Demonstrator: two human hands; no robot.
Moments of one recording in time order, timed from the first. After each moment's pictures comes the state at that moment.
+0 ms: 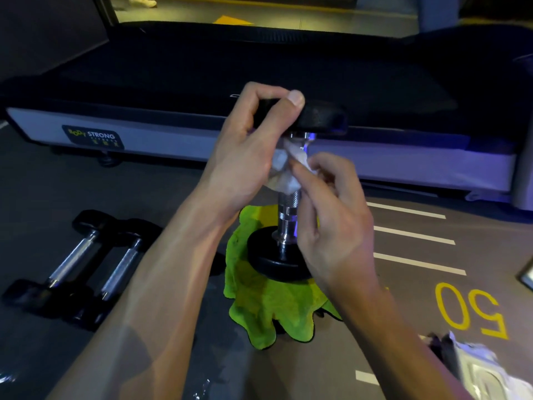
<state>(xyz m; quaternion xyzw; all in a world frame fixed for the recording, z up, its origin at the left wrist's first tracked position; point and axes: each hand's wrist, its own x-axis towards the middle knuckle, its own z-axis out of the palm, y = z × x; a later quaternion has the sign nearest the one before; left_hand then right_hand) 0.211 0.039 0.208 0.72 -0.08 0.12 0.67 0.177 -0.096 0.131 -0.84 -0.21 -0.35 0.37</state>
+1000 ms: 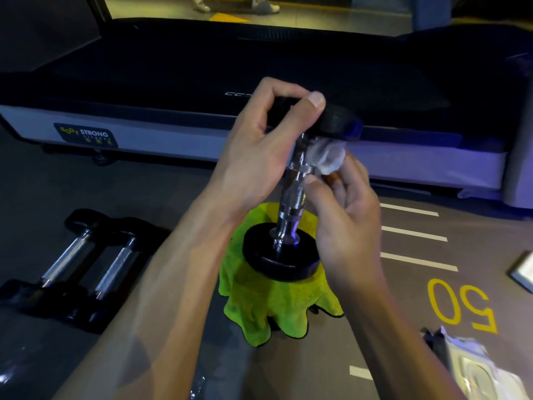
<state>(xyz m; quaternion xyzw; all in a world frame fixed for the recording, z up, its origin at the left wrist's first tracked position) 0.214 0.022 0.208 0.72 -0.12 0.13 0.67 0.174 -0.094 0.153 -0.65 -0.05 -0.15 0.74</state>
